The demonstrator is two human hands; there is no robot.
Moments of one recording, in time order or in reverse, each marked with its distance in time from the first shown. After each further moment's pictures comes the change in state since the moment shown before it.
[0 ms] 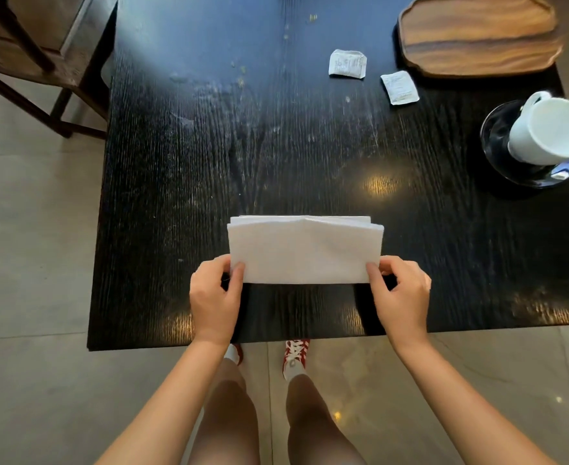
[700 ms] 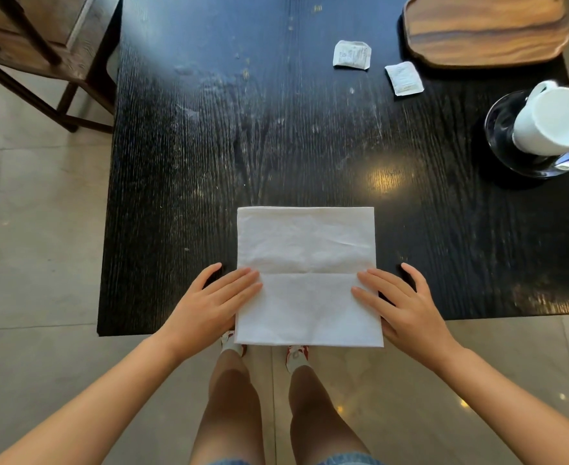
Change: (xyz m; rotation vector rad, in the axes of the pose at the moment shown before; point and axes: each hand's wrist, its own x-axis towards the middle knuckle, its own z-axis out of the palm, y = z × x) left_hand -0.009 -0.052 -0.041 0.560 -0.561 0.832; right_hand -0.020 0.055 -0.026 -0.404 -0.396 -0.793
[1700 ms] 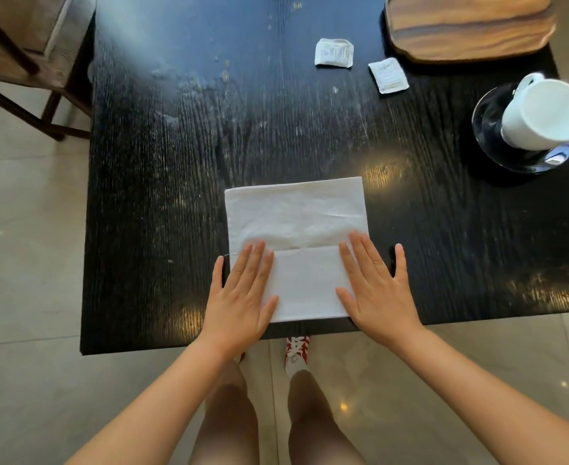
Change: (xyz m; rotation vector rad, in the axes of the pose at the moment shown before) left_hand 0.059 0.044 0.016 0.029 -0.167 -0.397; right_hand 0.042 -0.010 0.010 -0.173 -0.272 0.370
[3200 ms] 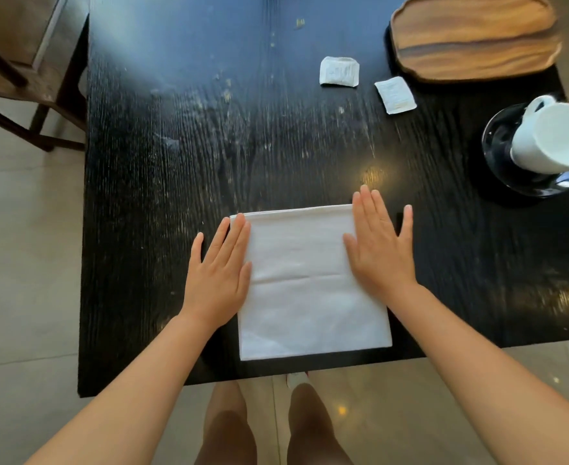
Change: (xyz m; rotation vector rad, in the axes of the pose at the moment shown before) left_hand 0.064 -0.058 -0.021 -0.095 0.097 -0.079; right_hand 0.100 0.011 -0.020 0.005 0.109 0.181
